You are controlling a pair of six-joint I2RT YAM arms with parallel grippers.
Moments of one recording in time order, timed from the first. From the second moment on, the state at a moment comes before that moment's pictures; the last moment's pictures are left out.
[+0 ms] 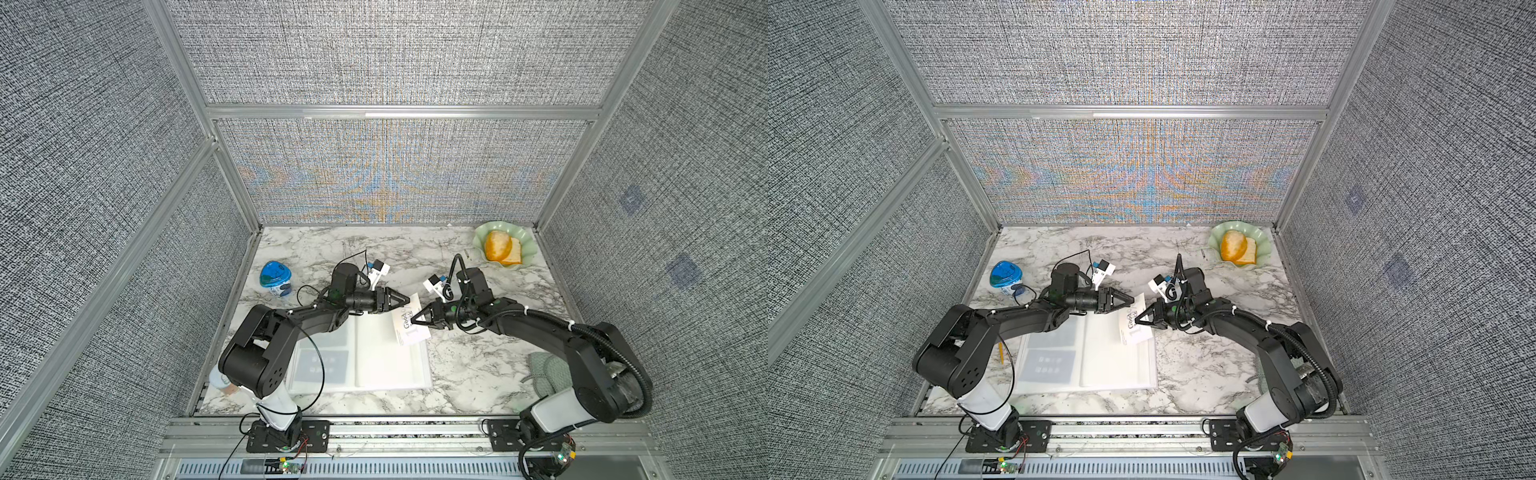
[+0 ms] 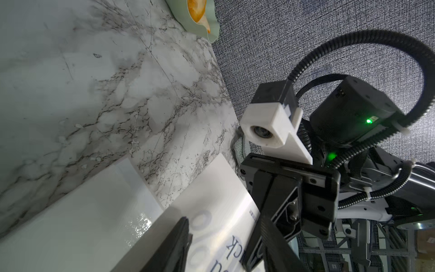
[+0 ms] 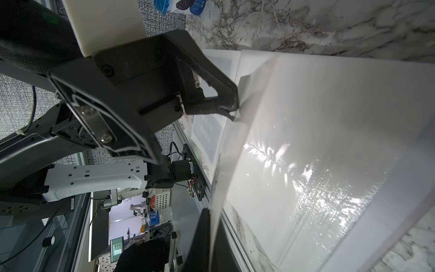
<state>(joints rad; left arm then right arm) -0.48 1.69 0.79 0.46 0.99 -0.77 0.47 1.52 0.82 -0.05 -0.94 0.71</state>
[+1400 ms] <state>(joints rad) -0.45 1.75 0.81 0.51 1.03 -0.82 0.46 1.59 0.83 0.06 -0.99 0.74</state>
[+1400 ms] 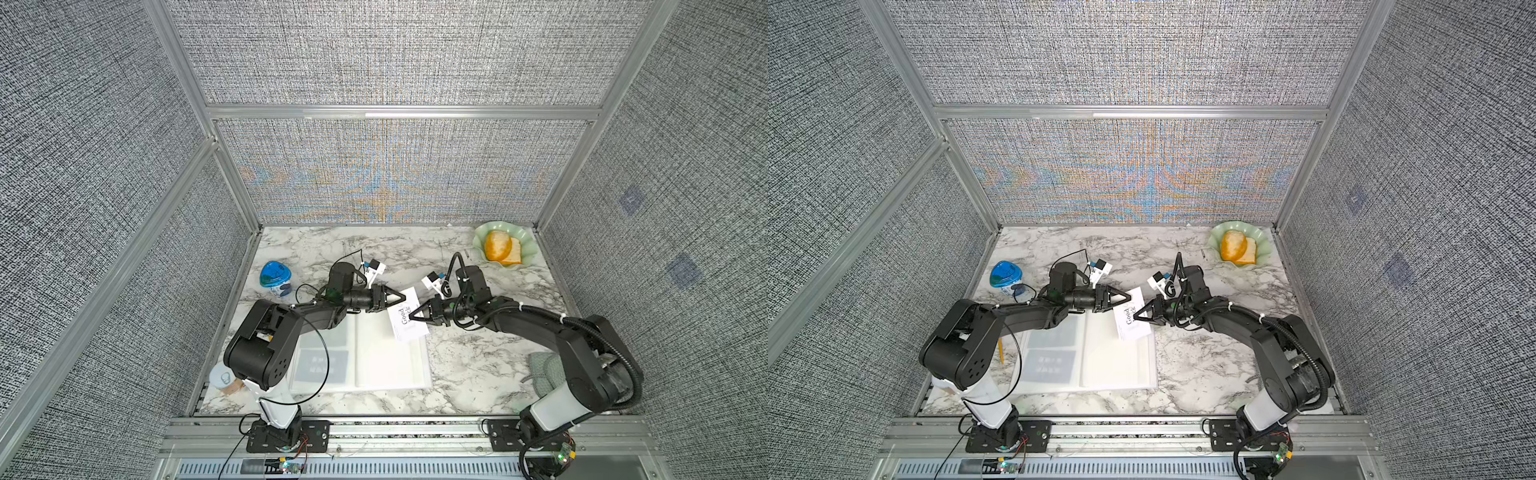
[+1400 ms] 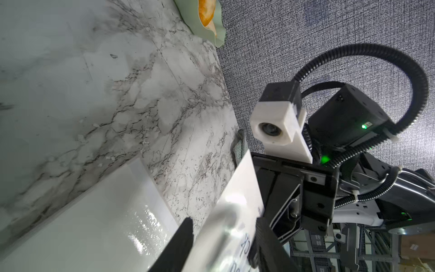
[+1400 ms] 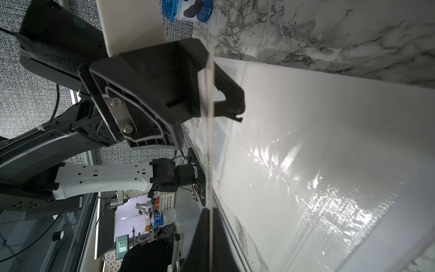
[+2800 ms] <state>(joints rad) -0.31 1.43 0.41 0.94 0.55 -1.31 0.60 1.60 0.73 0.53 -0.68 1.15</state>
